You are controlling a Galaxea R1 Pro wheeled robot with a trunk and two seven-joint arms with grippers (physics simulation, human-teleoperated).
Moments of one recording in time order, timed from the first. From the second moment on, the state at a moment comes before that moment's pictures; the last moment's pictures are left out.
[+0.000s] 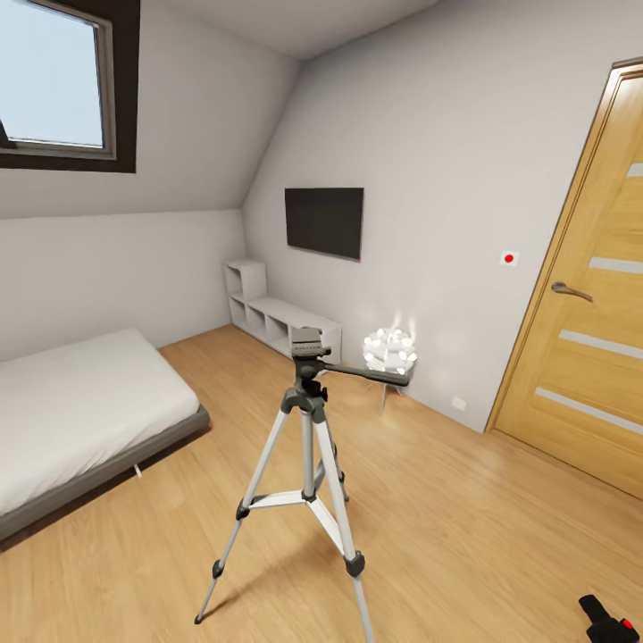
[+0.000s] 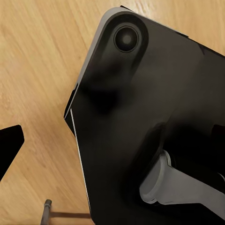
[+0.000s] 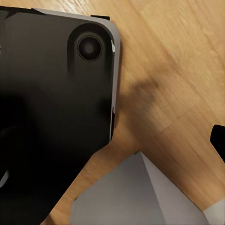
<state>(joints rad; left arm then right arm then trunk) 0.00 -0.01 0.04 -0.03 0.39 -0.12 0.00 0.00 -0.05 0.01 -0.11 0.06 -0.03 -0.01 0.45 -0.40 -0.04</state>
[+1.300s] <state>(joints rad) 0.00 -0.01 0.04 -0.03 0.39 -0.12 0.00 0.00 -0.05 0.02 -0.11 0.06 -0.04 -0.02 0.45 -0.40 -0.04</state>
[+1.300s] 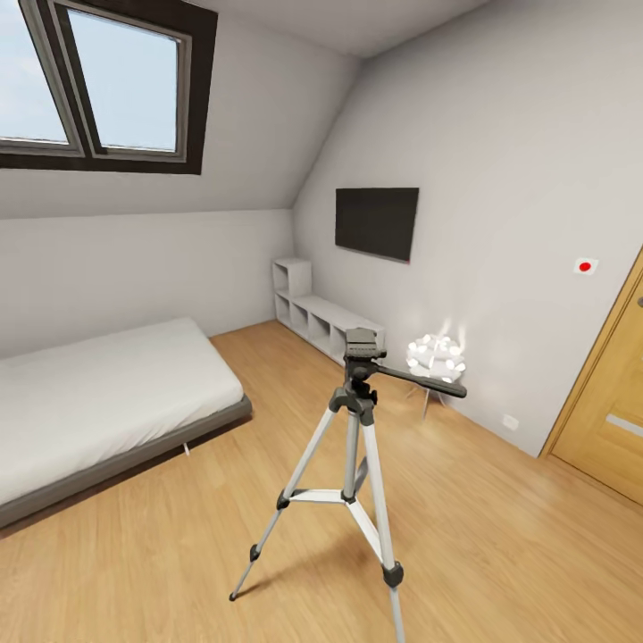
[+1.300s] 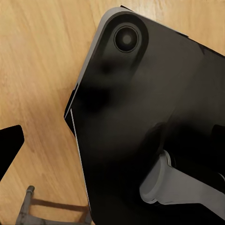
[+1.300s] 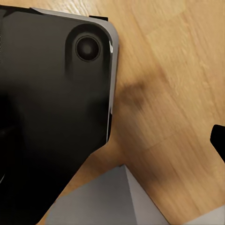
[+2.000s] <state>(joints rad) 0.00 -0.01 0.04 -0.03 0.39 -0.12 0.00 -0.01 -0.11 0.03 -0.69 0.09 0.27 -0.02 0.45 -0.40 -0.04</state>
